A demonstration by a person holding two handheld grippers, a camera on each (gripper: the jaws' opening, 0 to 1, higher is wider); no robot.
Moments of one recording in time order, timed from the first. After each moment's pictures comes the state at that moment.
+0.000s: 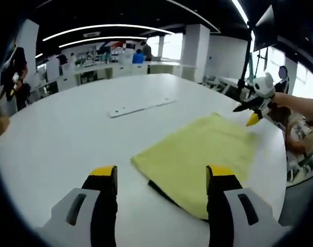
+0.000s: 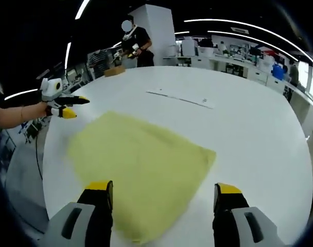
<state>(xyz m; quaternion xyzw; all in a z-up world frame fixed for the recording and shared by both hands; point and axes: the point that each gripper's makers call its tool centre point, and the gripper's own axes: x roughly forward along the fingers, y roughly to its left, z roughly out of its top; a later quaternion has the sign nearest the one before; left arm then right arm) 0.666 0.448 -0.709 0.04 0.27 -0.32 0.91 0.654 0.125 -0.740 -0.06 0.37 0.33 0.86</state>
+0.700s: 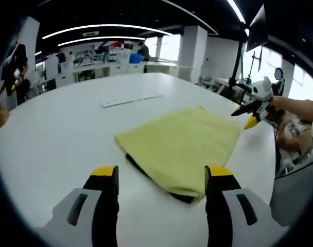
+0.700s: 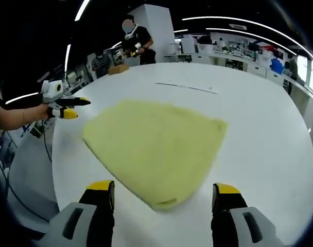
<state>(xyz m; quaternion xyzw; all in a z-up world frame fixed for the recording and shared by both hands) 0.596 0.440 -0.721 0.03 0.27 -0.33 0.90 0.583 0.121 -0.757 -0.04 0.38 0.33 0.86</state>
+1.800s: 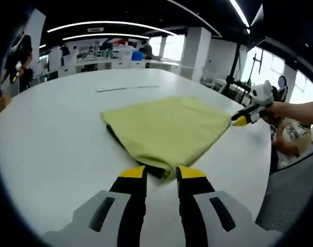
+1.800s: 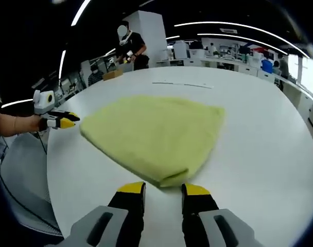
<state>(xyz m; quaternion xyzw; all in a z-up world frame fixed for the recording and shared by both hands) 0.556 0.425 -0.756 0.00 0.28 -0.31 0.91 0.561 0.118 -0.783 -0.03 0.36 0.30 0.88</state>
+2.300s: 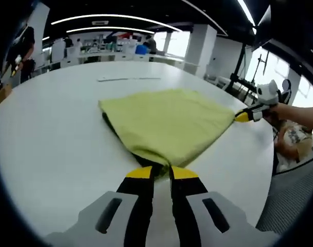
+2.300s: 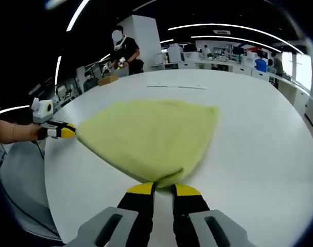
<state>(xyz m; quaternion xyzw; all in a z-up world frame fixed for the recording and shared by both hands) 0.555 0.419 -0.775 -0.01 0.30 -0.30 0.90 0.565 0.114 -0.784 -0.01 0.35 0.28 0.89</state>
